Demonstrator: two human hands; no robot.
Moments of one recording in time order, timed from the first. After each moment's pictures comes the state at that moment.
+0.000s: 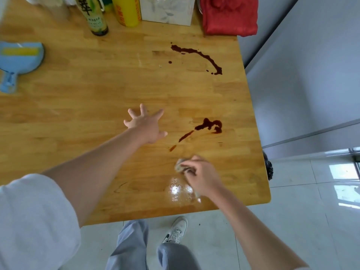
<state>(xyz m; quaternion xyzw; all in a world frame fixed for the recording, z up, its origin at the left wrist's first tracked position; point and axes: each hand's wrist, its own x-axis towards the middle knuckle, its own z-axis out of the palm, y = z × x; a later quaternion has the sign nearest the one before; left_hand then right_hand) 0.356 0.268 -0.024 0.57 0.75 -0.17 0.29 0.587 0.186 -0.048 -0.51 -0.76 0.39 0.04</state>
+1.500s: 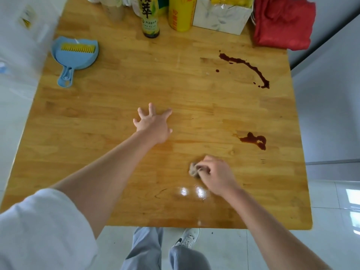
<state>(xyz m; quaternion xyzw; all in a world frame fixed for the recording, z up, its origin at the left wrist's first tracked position) 0.251 0.244 -0.015 0.50 0.80 -0.12 0.31 0.492 0.203 -0.053 -0.47 -0.80 0.37 -0.01</state>
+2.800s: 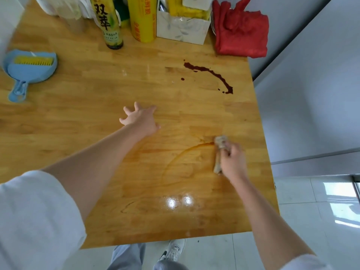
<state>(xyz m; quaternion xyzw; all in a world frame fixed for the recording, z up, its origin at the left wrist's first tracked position) 0.295 0.312 -0.019 0.49 0.81 -0.07 0.31 0.592 0.284 -0.053 -0.70 -0.63 0.31 0.17</state>
